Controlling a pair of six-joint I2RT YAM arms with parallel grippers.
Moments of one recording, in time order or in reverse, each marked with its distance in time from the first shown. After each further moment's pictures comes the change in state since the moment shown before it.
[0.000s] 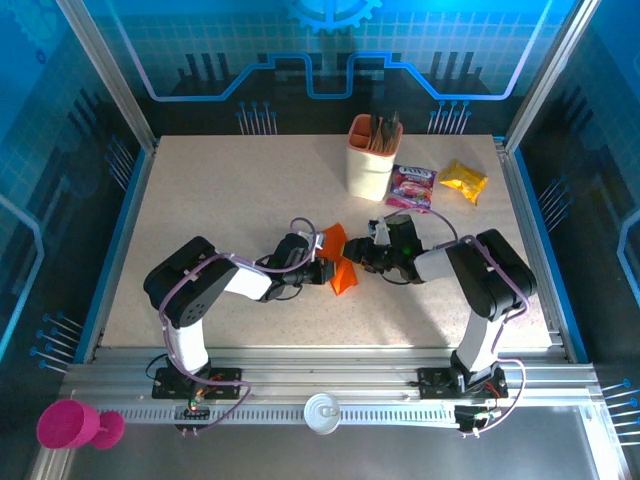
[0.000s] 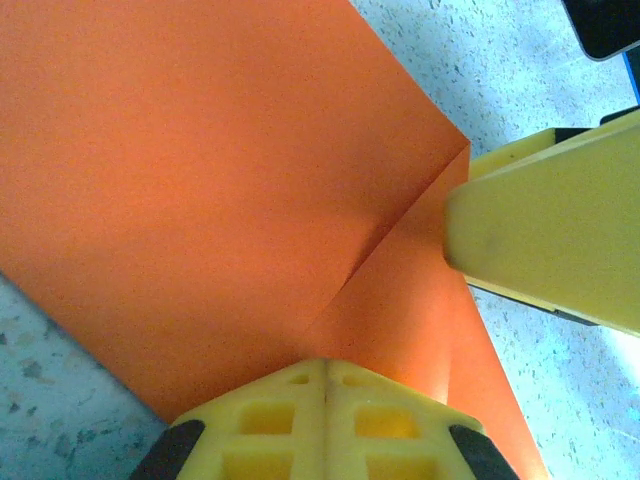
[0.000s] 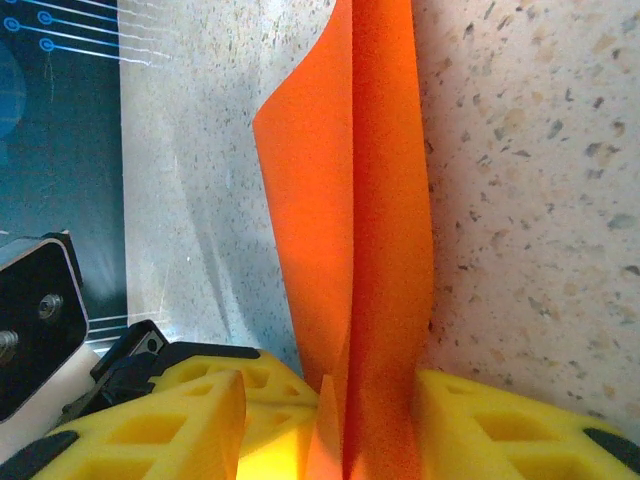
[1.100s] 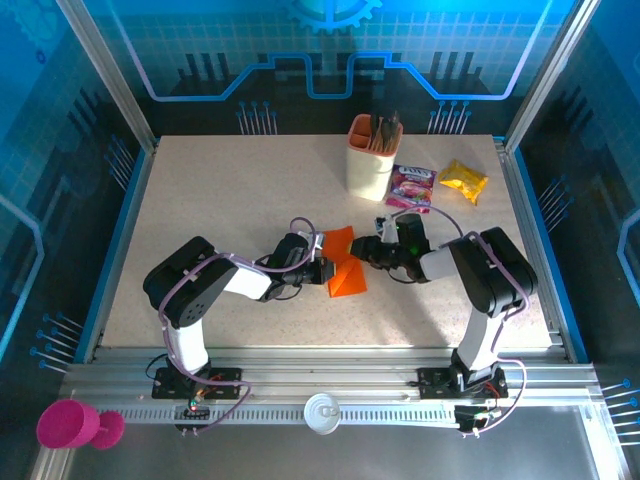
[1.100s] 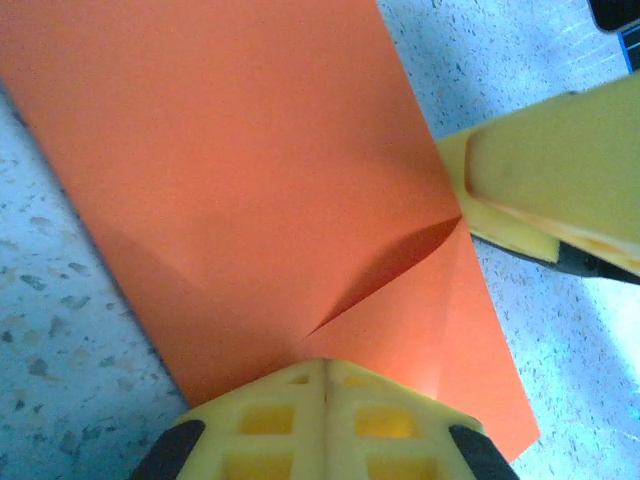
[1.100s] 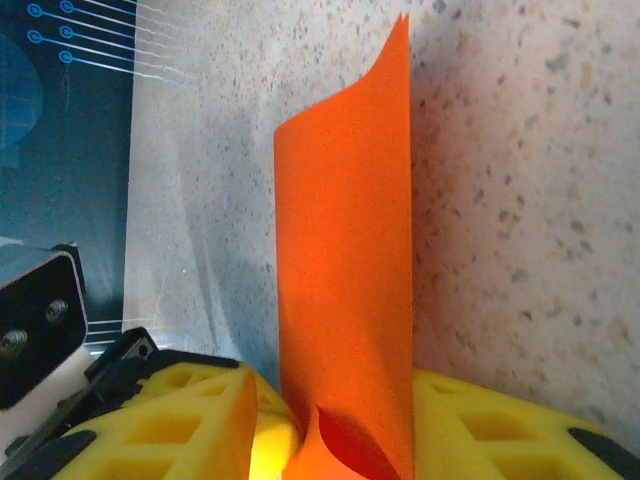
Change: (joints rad) left arm 0.003 -0.002 0.000 -0.008 0.004 0.001; right arm -0.059 0.002 -0.040 0.066 -0.034 -0.063
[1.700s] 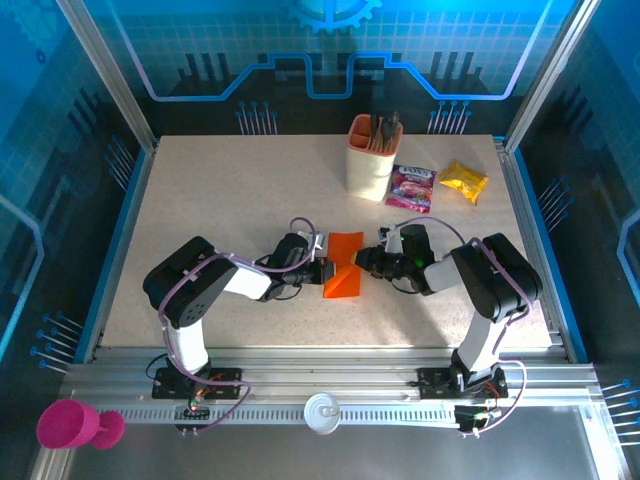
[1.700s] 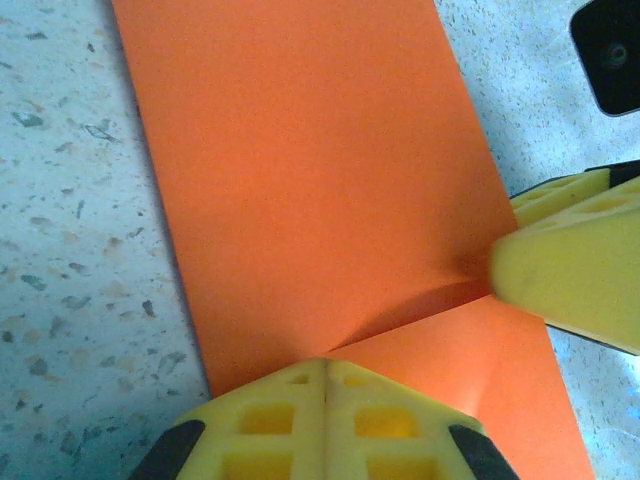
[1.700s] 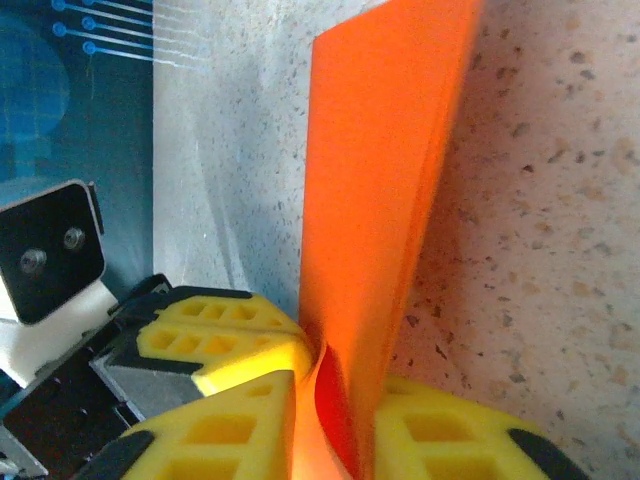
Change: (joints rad) left arm 0.001 0.000 0.000 0.000 0.001 0.001; right arm 0.005 -0.034 -0.115 0.122 -0.045 0.089
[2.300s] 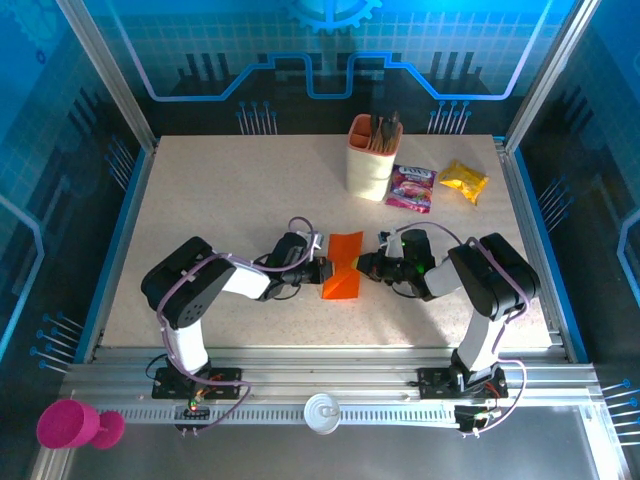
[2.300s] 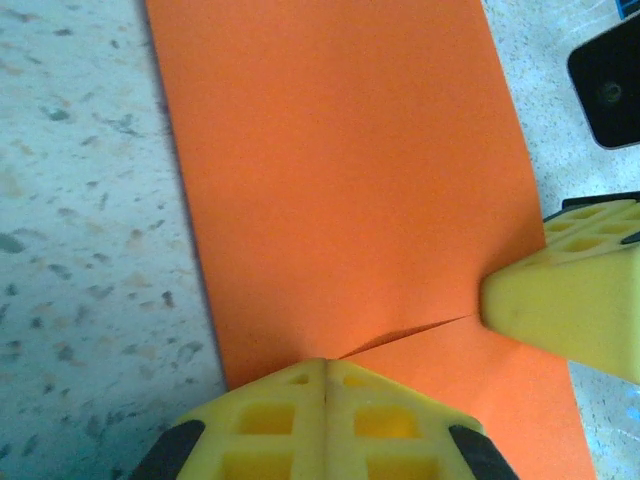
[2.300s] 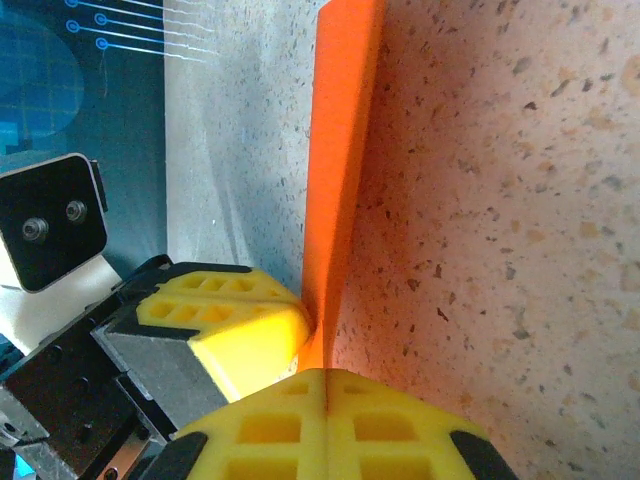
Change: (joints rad) left arm 0.014 -0.021 0.000 -0.039 0.003 -0.008; right arm 0.004 0.014 -0.045 0.079 -0.019 0.043
